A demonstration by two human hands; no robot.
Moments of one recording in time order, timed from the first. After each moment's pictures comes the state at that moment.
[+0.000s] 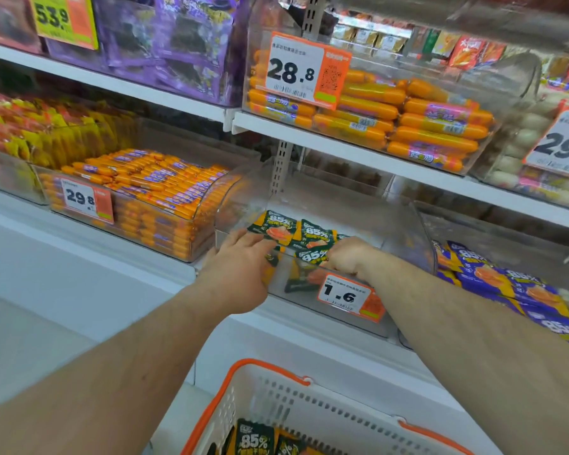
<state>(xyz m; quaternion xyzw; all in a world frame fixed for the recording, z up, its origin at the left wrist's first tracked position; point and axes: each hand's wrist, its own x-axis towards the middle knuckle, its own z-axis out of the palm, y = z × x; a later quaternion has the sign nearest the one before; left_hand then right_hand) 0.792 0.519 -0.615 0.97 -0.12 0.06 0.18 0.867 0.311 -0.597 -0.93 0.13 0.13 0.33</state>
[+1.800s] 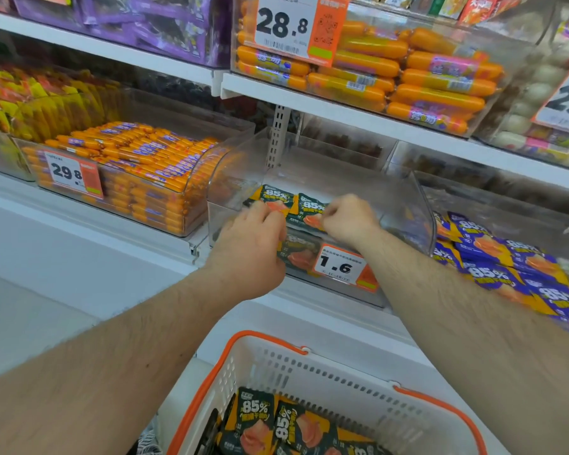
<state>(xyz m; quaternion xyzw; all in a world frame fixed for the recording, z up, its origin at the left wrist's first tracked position) 0.778 0.496 -0.620 0.95 -0.18 0.15 0.20 0.861 0.308 -0.600 -0.97 0.03 -0.05 0.23</state>
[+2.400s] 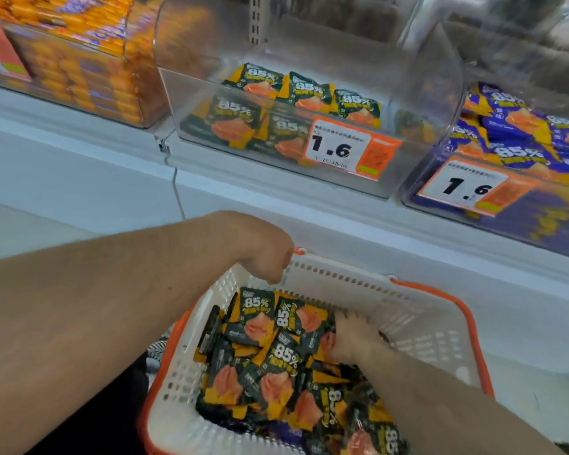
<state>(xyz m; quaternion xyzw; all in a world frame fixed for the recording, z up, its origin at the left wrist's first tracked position) 0.753 0.446 -0.692 0.88 -0.31 -0.36 -0.07 0.665 0.232 -0.913 -0.95 0.07 0.31 -0.01</state>
